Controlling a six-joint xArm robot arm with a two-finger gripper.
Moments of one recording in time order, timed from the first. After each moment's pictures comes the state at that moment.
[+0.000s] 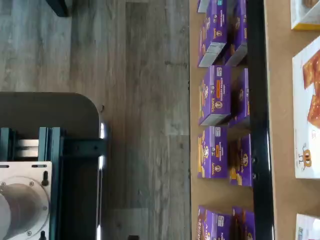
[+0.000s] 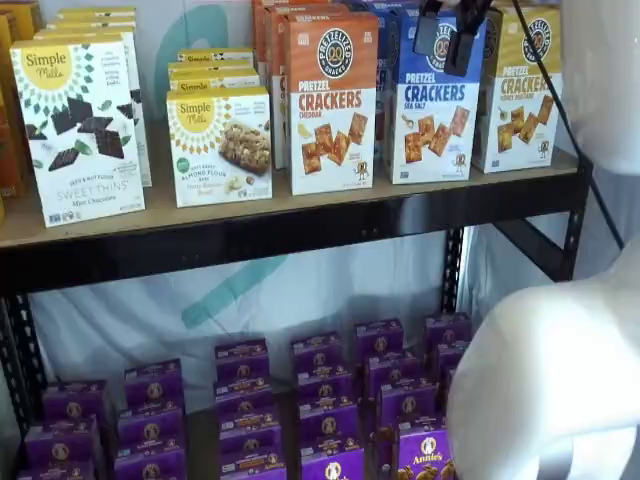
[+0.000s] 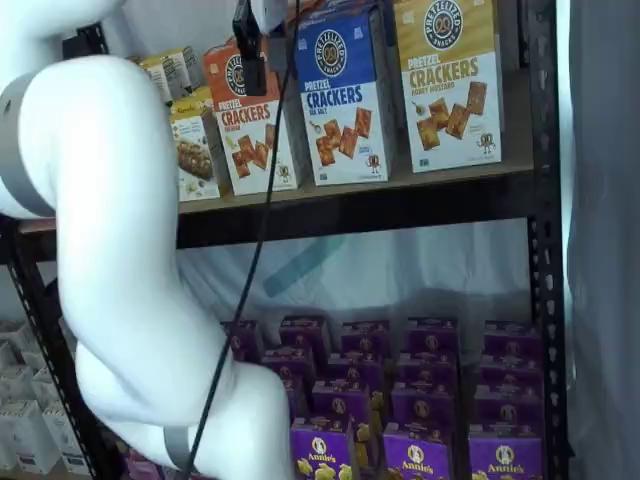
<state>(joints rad) -0.11 -0.47 -1.51 0.20 1.94 -1.60</state>
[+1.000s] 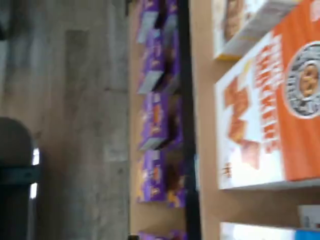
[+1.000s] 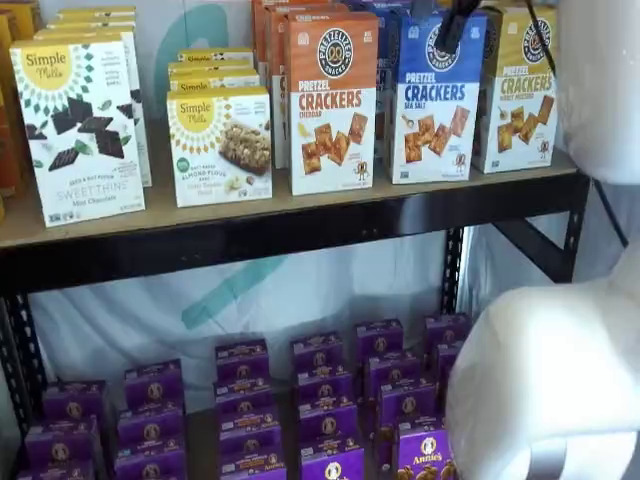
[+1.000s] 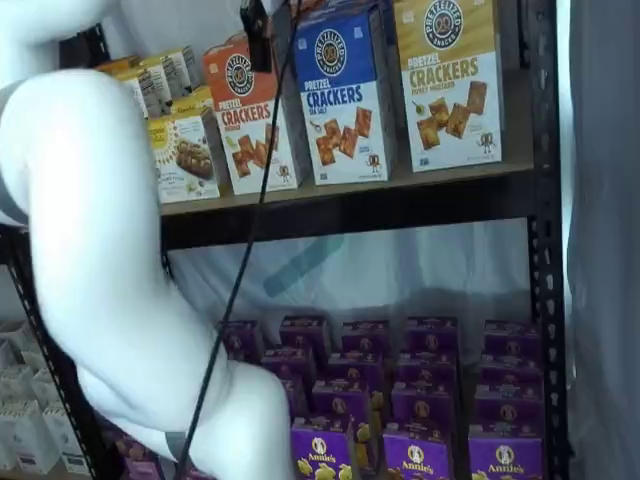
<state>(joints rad) -0.22 -0.50 -1.49 0.32 1.78 -1.65</state>
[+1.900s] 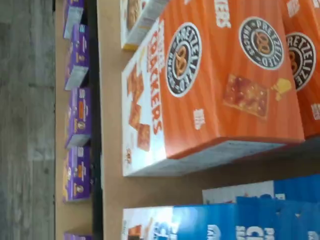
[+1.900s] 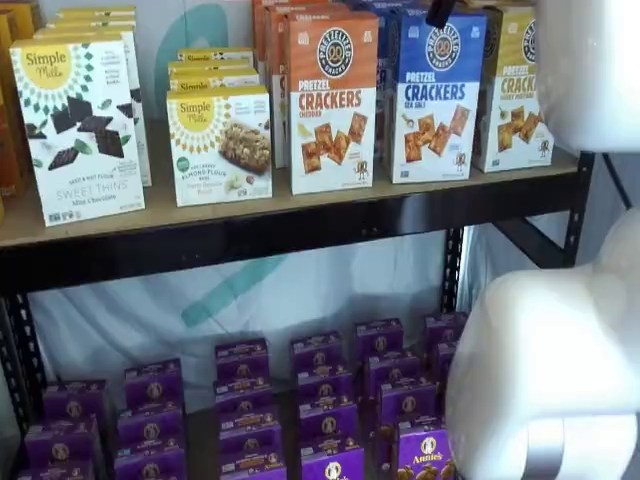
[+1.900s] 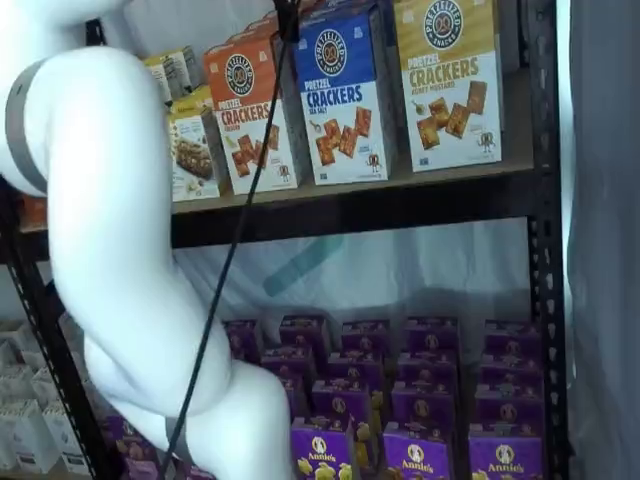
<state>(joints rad) -0.26 -0.41 -1.54 0.35 1.57 -1.70</state>
